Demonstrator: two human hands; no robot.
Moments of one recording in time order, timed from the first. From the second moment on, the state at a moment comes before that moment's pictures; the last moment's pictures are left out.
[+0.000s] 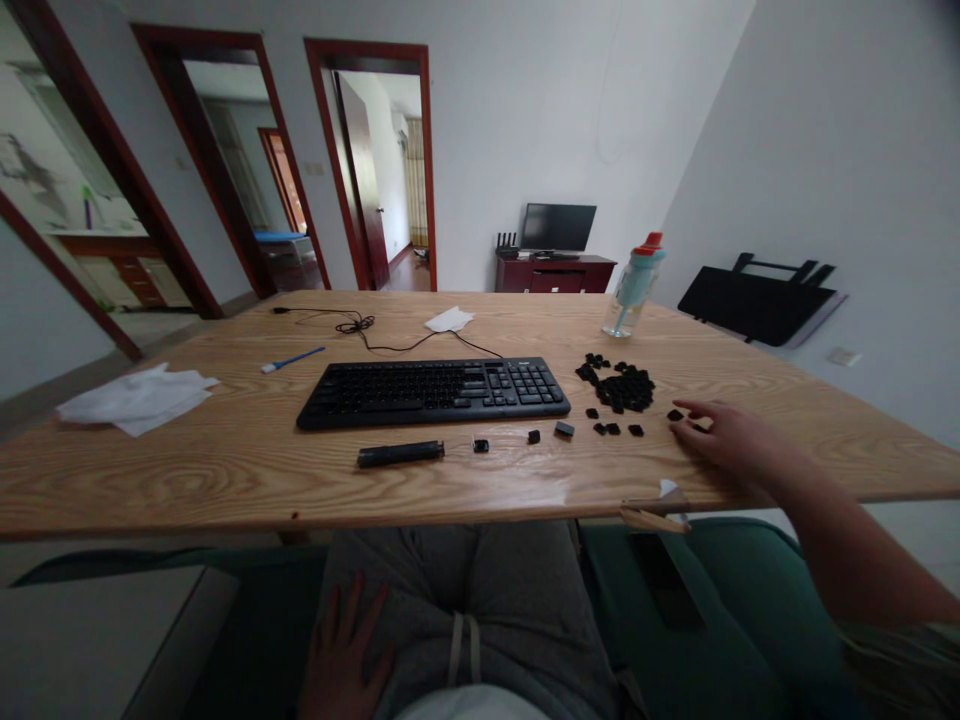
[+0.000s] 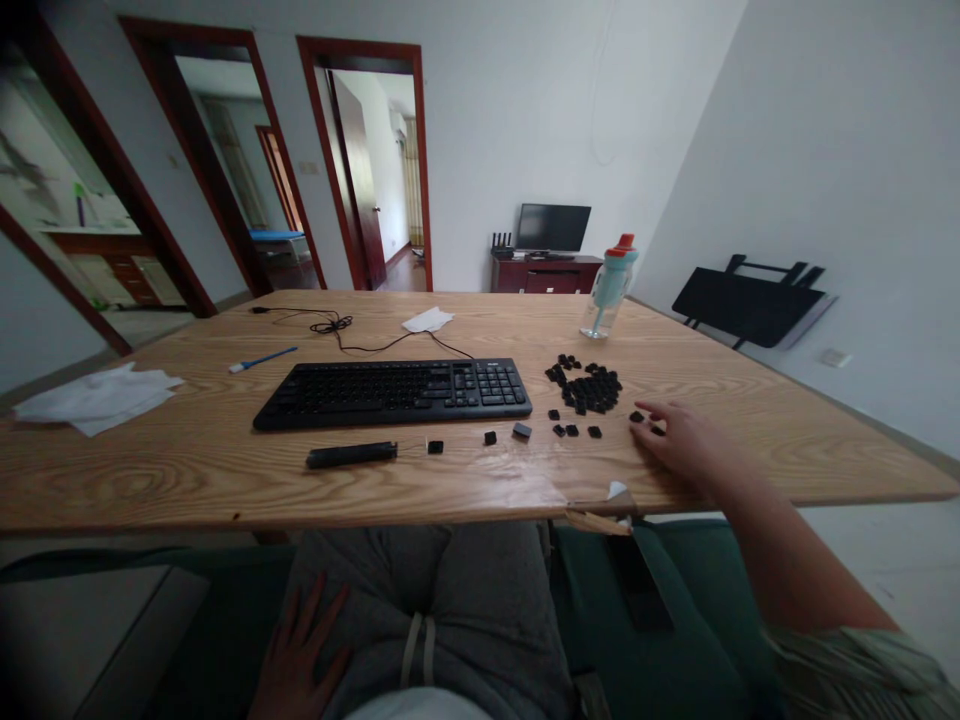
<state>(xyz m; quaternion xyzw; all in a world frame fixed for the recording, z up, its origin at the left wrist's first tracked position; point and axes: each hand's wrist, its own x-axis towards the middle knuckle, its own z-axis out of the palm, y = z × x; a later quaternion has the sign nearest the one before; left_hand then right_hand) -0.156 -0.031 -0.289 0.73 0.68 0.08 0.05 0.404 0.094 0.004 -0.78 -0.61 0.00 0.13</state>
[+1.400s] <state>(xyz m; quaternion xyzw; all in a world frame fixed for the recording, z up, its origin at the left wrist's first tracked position) -0.159 -0.035 -0.279 0.73 0.68 0.07 0.09 0.267 0.115 0.002 -0.50 -0.85 -0.03 0.17</state>
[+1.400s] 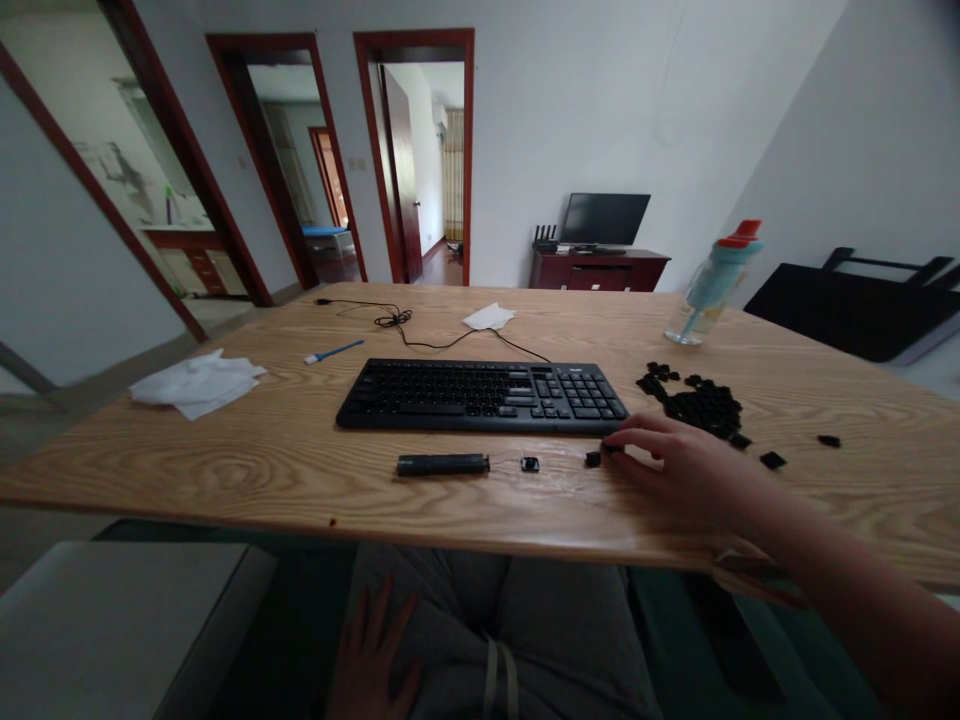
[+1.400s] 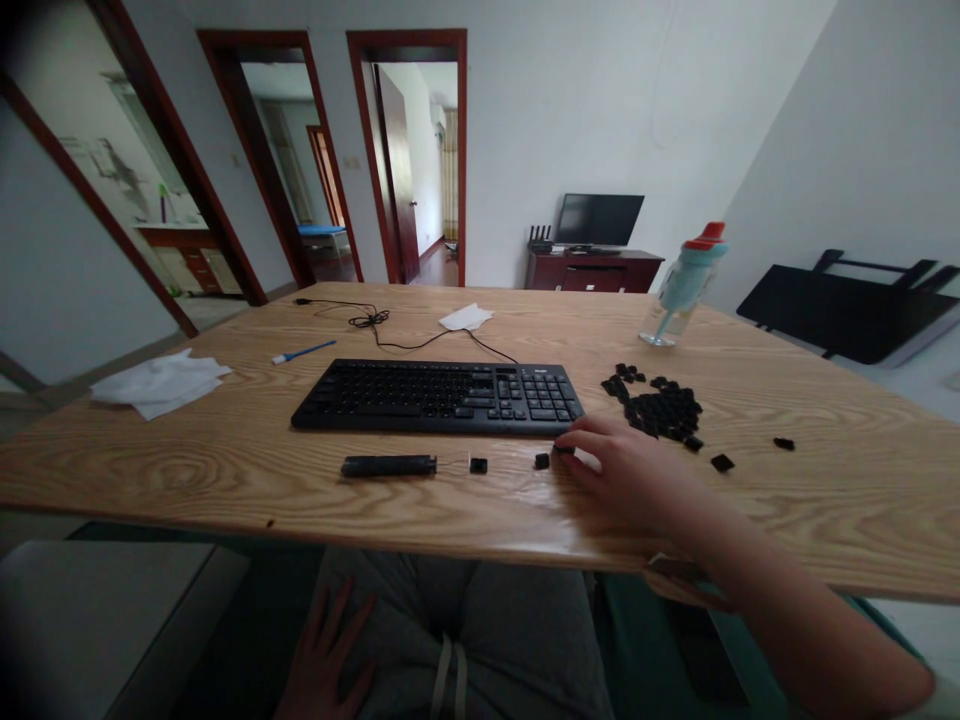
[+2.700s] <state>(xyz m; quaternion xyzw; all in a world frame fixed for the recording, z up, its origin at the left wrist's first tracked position) -0.153 -0.042 -0.281 0.72 0.68 0.12 0.07 0.144 0.197 0.026 -0.40 -0.88 0.15 0.21</state>
